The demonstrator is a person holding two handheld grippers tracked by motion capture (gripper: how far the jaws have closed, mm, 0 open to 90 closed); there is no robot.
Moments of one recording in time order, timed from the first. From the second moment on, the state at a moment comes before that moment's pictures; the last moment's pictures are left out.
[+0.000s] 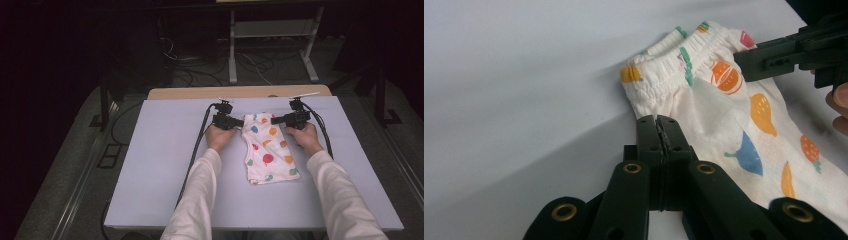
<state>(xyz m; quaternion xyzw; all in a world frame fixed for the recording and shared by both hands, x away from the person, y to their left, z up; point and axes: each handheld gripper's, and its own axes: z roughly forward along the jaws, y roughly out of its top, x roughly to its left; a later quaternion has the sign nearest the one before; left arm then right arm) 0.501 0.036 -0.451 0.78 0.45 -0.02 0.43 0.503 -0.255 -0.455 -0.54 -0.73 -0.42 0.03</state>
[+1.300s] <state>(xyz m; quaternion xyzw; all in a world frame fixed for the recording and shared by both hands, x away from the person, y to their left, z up) 0.461 0.049 -0.428 0.75 0.43 -0.03 0.50 0.452 -0.271 -0.433 -0.49 -0.71 -0.50 0.00</state>
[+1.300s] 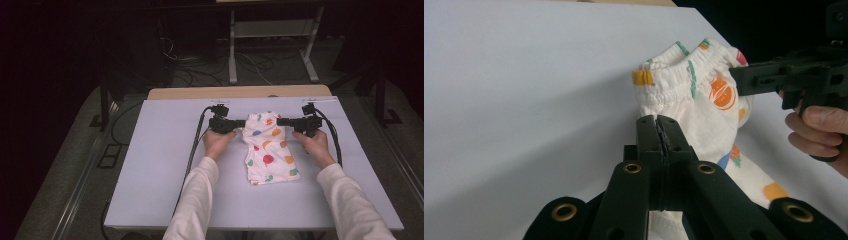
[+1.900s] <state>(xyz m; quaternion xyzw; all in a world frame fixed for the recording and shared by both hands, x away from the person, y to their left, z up) 0.429 0.043 -0.421 0.74 0.41 -0.03 0.52 0.419 -0.273 -0.431 -0.47 -0.72 -0.51 -0.01</state>
